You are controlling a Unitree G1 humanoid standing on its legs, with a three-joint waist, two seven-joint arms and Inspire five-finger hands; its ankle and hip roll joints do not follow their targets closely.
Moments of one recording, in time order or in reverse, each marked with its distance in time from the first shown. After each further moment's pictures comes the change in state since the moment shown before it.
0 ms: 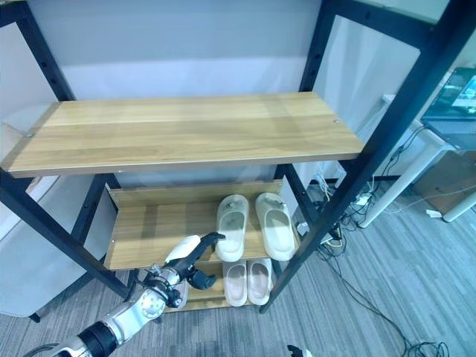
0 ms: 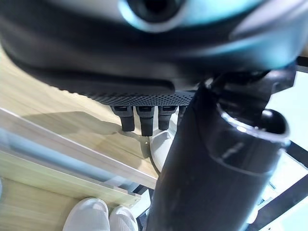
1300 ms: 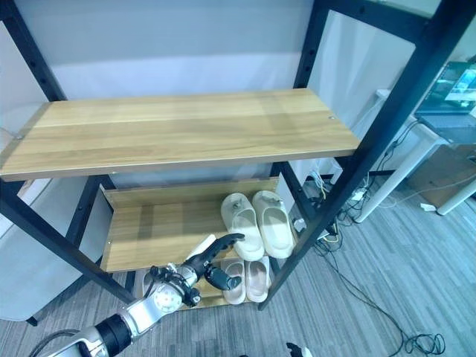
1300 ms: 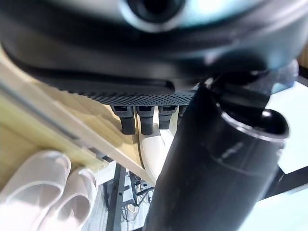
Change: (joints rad) left arm -0.108 -0.063 -0.144 0.035 -0.283 0.001 -0.024; right arm 0.004 -0.002 0.030 -0.005 0.027 -0.012 -0.010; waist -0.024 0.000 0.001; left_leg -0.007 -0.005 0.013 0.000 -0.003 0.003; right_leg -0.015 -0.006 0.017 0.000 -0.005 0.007
